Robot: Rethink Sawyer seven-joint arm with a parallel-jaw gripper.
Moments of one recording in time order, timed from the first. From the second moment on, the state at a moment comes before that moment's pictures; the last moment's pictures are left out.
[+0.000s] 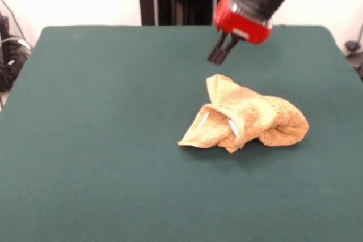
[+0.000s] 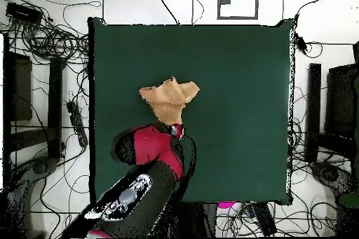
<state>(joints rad) 0.47 -0.31 -0.63 1.61 0.17 0.33 1.68</state>
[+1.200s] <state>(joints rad) 0.14 -0.38 -0.36 1.70 0.28 -0.44 1.90</state>
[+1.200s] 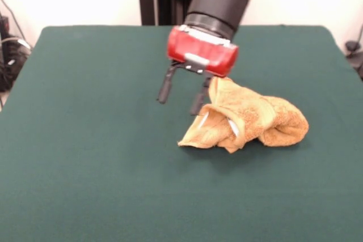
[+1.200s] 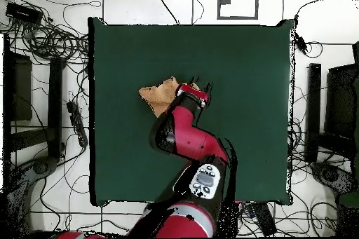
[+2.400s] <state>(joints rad) 0.11 -0.37 -0.24 1.74 0.31 -0.39 1.92</state>
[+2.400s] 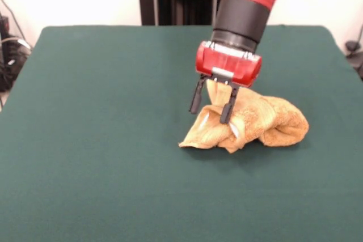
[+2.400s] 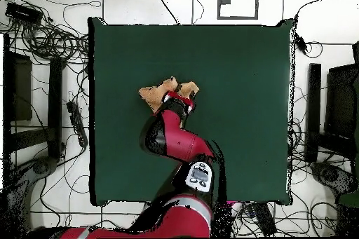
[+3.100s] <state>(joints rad) 0.05 -0.34 -0.16 1.74 0.43 -0.30 1.92</state>
